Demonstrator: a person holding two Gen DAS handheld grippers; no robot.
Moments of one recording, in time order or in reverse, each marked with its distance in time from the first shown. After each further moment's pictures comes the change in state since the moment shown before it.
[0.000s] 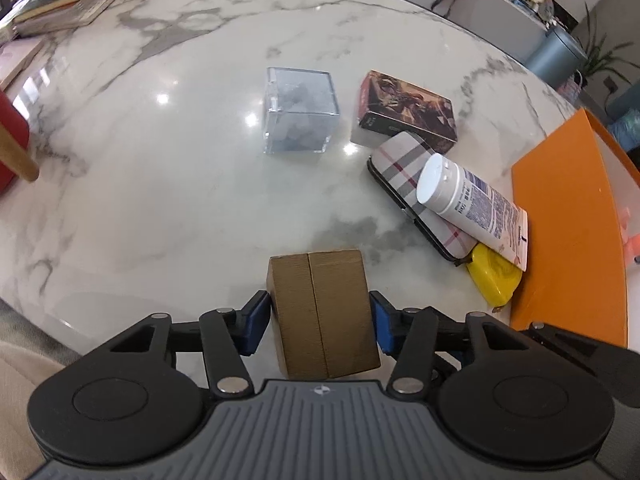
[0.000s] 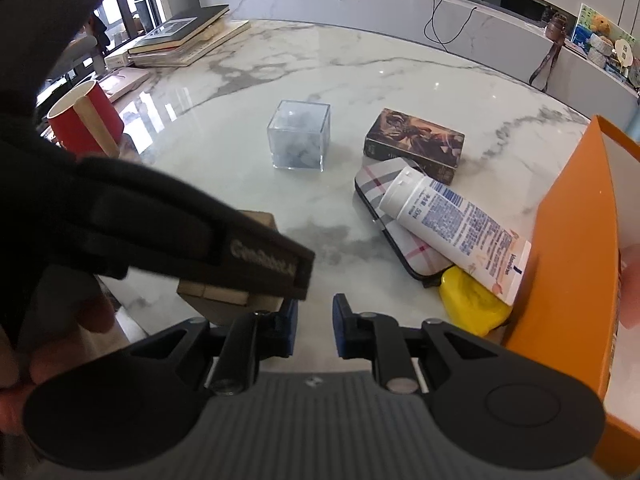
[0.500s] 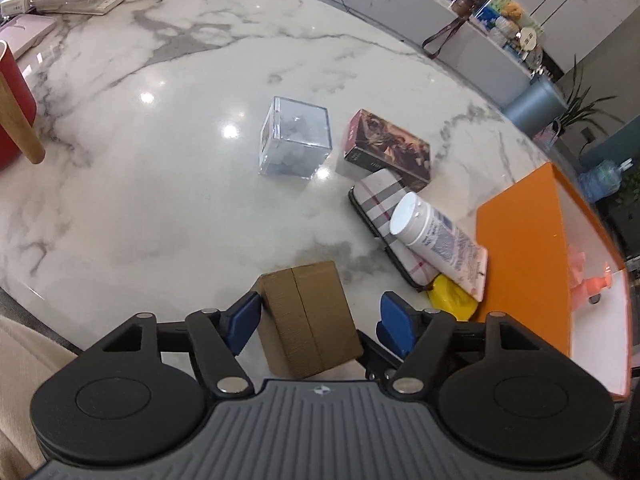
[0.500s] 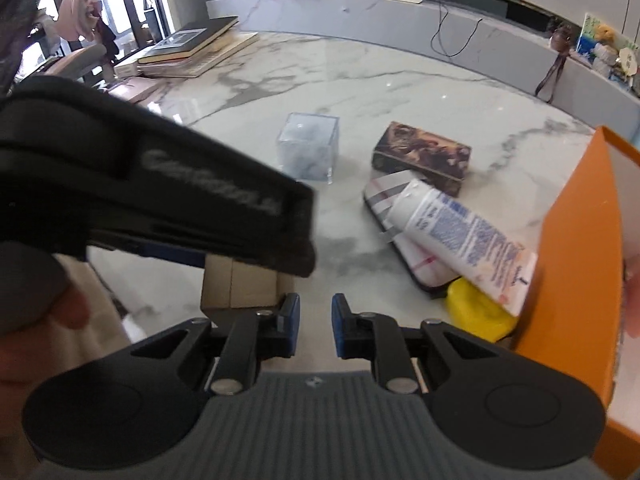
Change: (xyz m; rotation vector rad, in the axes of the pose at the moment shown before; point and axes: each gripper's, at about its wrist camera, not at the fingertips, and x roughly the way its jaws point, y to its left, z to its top) left arm -0.023 0.016 -0.002 -0.113 -0.068 -0.115; right arm -0.003 -0.002 -0.002 -0.010 -0.041 0.023
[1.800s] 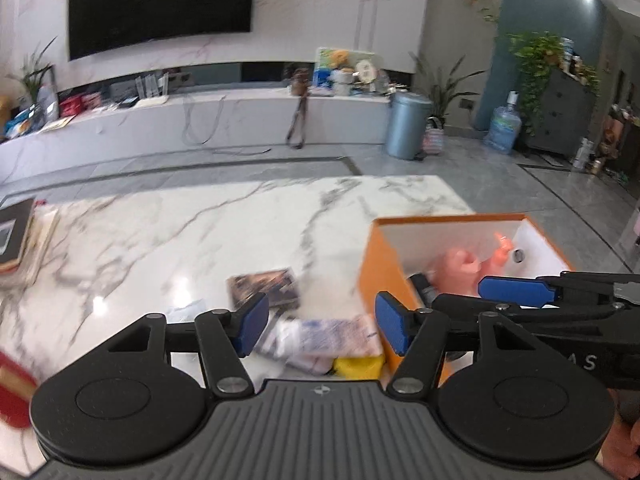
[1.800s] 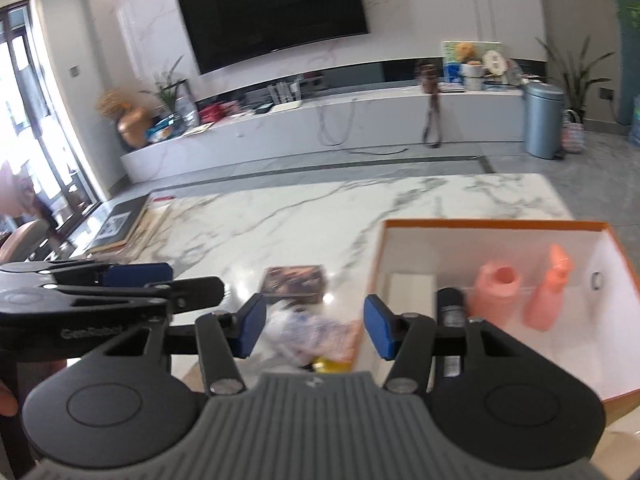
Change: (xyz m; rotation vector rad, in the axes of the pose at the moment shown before) left arm -0.089 -0.108 -0.013 0.571 -0.351 -0.091; right arm -0.167 -0.068 -0.003 0.363 -0.348 -0.150
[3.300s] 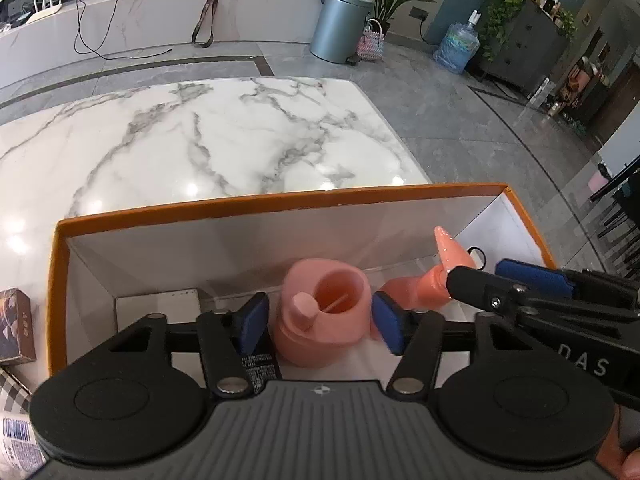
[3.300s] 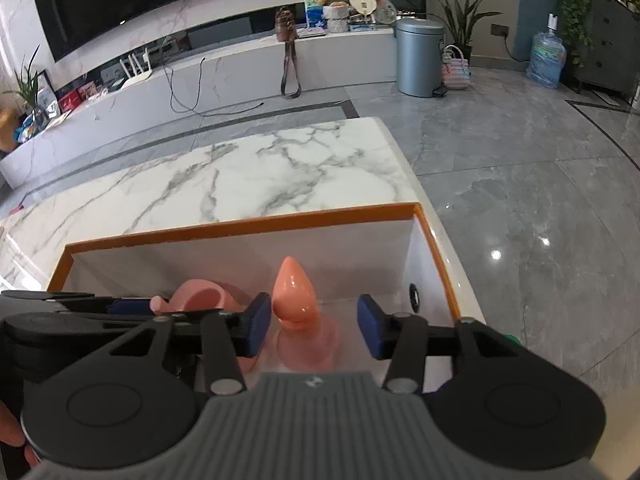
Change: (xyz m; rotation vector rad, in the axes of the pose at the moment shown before) left arm 0.223 -0.140 0.044 -0.014 0.310 -0.235; right arm 0.081 -0.233 0.036 0.151 0.152 -0.325
